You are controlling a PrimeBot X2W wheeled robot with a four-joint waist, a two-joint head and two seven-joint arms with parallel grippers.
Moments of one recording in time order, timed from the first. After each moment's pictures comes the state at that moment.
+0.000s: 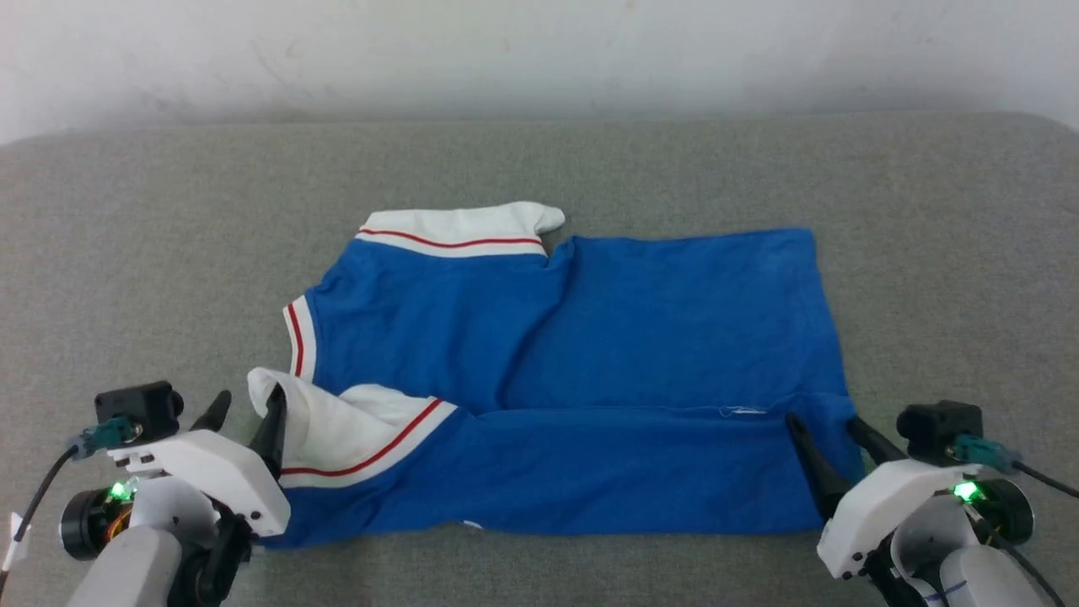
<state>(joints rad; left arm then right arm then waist) -0.19 0.45 -0.25 0.27 -0.71 0.11 0.08 -0.11 -0.17 0.10 0.32 0.34 0.13 0.10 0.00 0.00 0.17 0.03</state>
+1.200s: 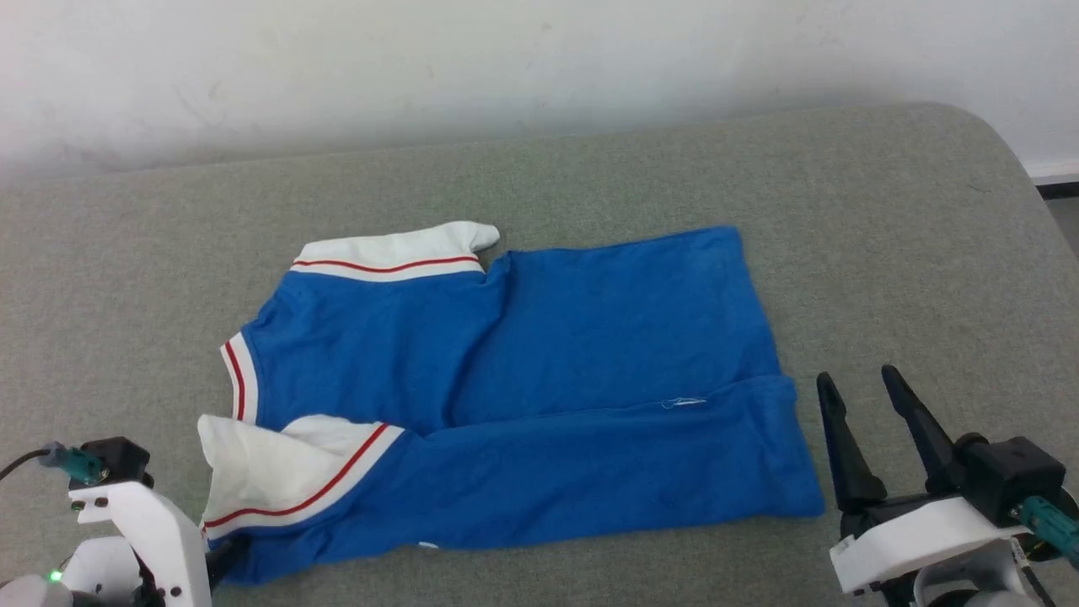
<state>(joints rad) -0.06 0.69 -0.29 0.18 -0.93 0.07 0.63 0.07 -0.06 0.00 -0.06 0.17 0.13 -0.08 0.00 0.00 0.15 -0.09</state>
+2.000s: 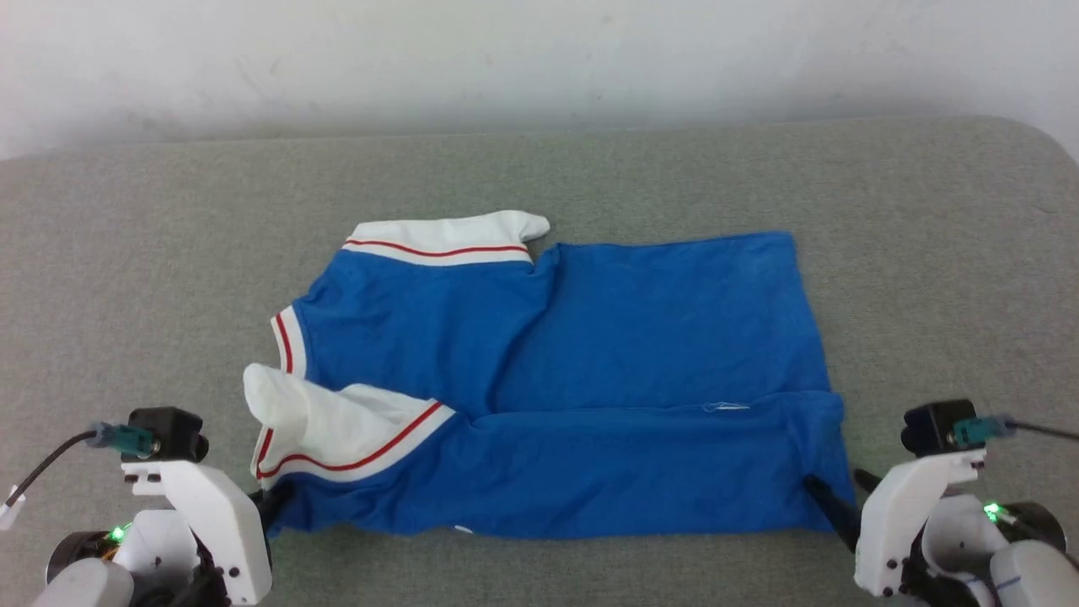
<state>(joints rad) -0.07 0.63 -0.31 0.04 -0.87 0.09 0.53 -0.08 -0.24 0.10 0.26 0.43 0.13 0.50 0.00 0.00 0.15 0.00</state>
